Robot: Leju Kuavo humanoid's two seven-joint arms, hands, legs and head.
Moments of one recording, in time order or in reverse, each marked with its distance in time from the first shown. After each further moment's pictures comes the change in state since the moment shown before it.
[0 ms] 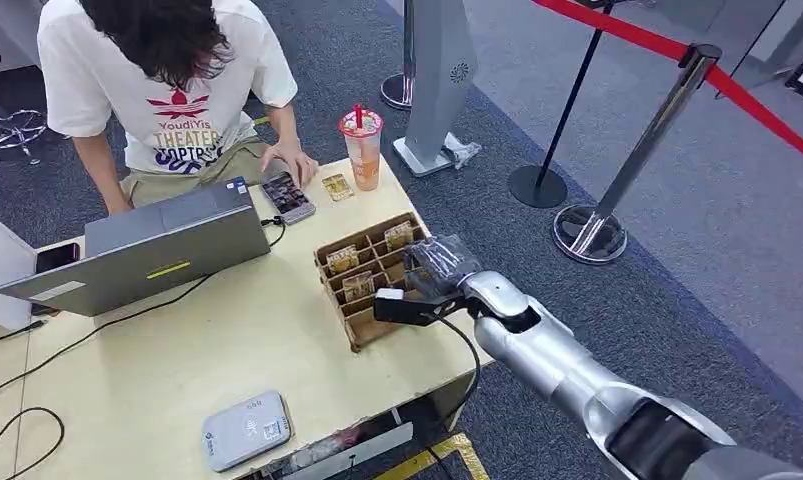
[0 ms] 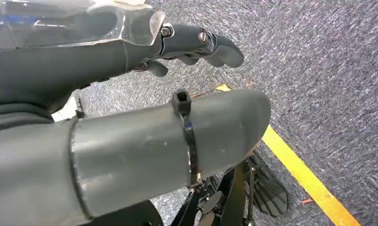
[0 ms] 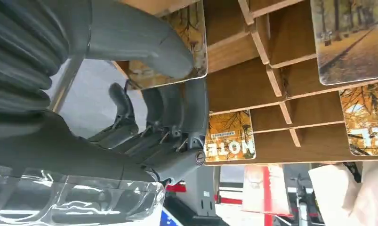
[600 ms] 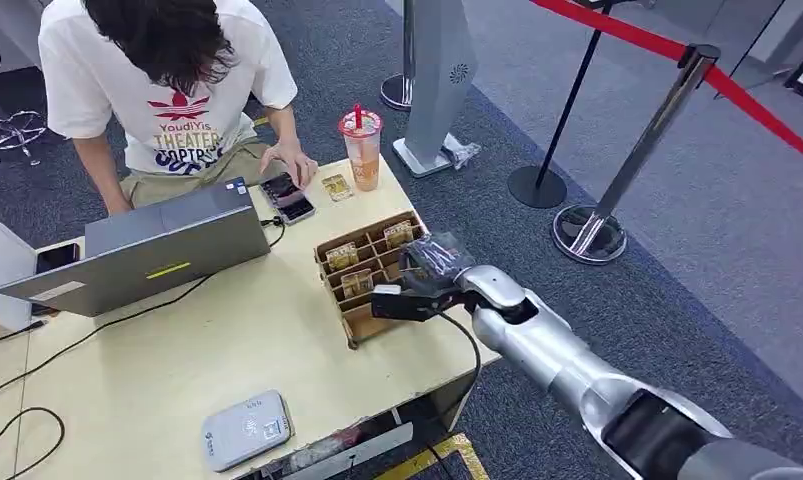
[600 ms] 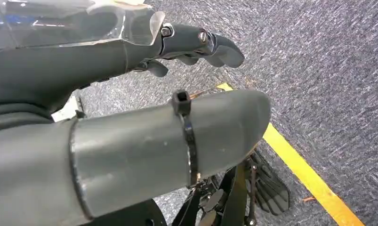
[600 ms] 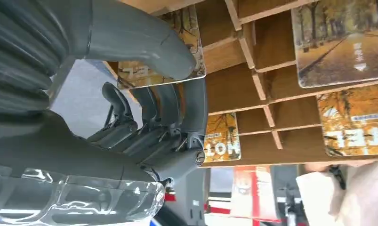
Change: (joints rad) left arm -0.001 -0.004 0.000 0.000 -0.004 -0.001 0.000; right arm -0.040 -0.008 0.009 0.018 -0.055 0.062 -0.037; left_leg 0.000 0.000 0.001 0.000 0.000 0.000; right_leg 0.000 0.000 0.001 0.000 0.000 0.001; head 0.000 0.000
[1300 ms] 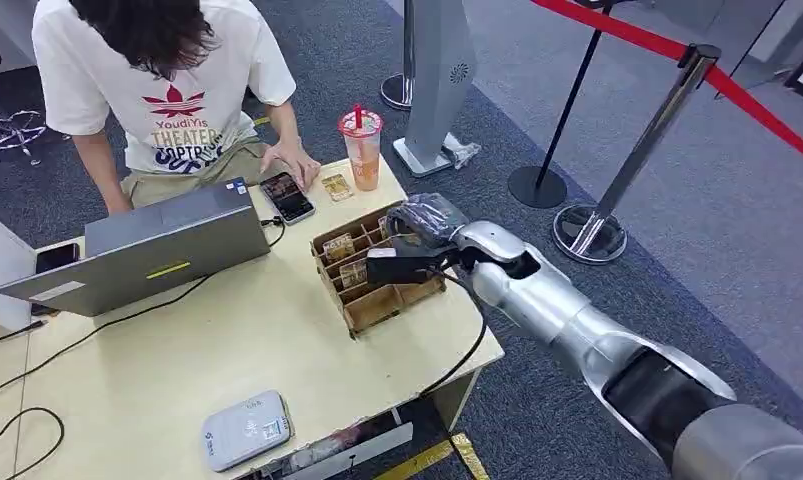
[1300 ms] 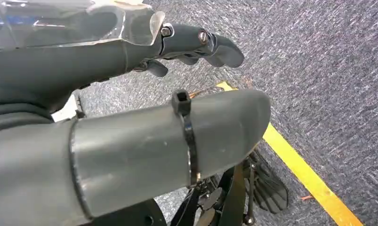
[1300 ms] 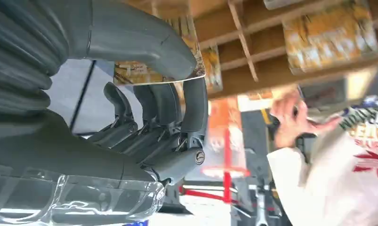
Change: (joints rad) left arm -0.002 -0.002 0.000 0.000 0.011 0.003 -0.004; right arm -0.185 -0.077 0.083 -0.016 -0.135 0.109 -0.057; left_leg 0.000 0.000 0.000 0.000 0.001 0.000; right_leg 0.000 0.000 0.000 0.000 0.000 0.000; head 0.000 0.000
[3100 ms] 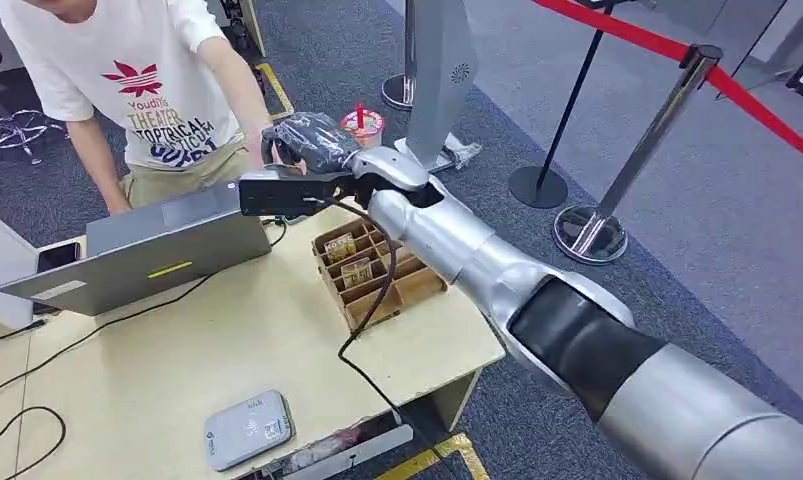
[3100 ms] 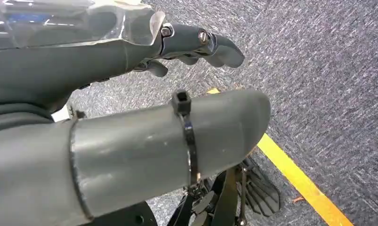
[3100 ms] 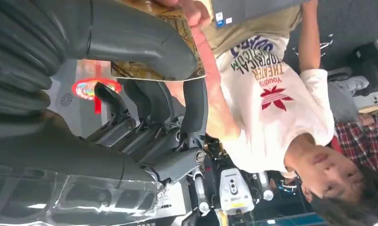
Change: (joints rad) left arm -0.015 0.008 -0.011 0.000 -0.042 0.022 -0.010; right arm -0.402 0.302 0.161 0.248 -0.122 -0.065 -0.037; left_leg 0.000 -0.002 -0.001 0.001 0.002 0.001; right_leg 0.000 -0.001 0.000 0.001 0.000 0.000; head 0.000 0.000
